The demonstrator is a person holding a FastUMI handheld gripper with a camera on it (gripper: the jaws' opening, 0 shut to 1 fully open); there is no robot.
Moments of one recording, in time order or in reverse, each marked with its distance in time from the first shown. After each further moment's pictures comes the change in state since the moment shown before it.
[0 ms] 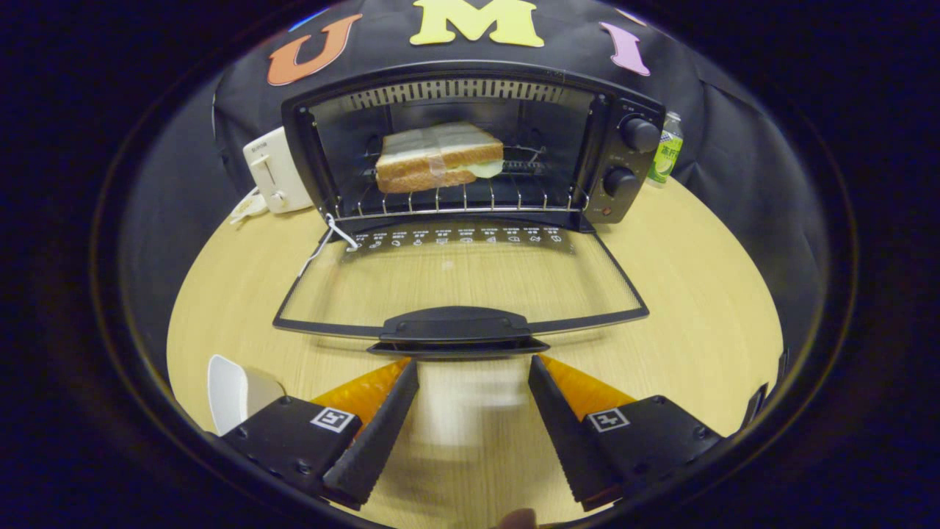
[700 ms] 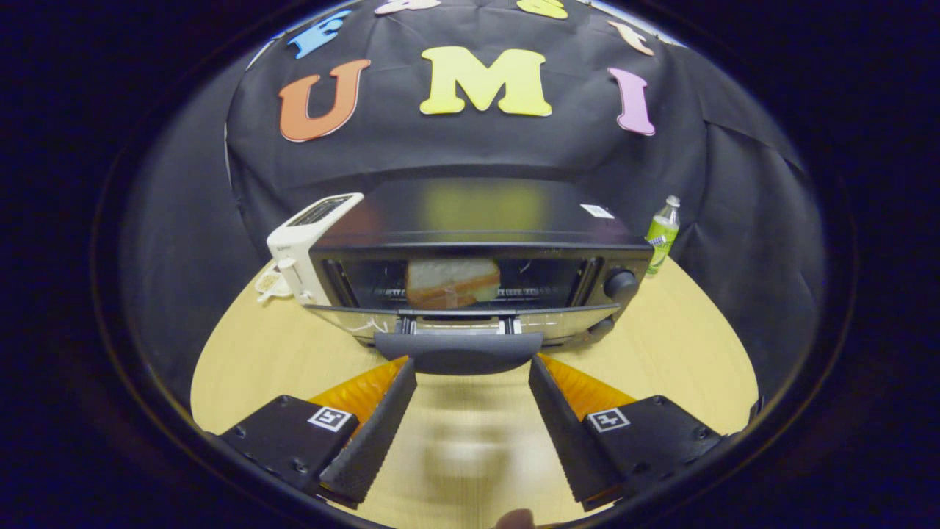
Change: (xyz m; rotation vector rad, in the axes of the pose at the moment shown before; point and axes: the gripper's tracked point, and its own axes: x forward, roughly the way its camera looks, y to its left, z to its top) arm -0.067 0.007 0.096 -0.024 -0.252 0.037
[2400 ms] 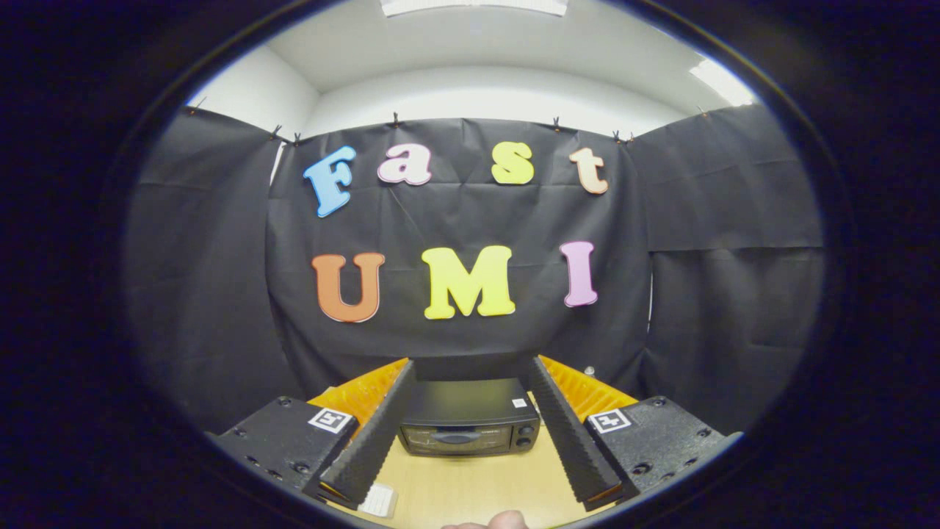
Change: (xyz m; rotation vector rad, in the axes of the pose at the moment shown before) arm -0.303 -0.030 0.215 0.049 -0.592 -0.008
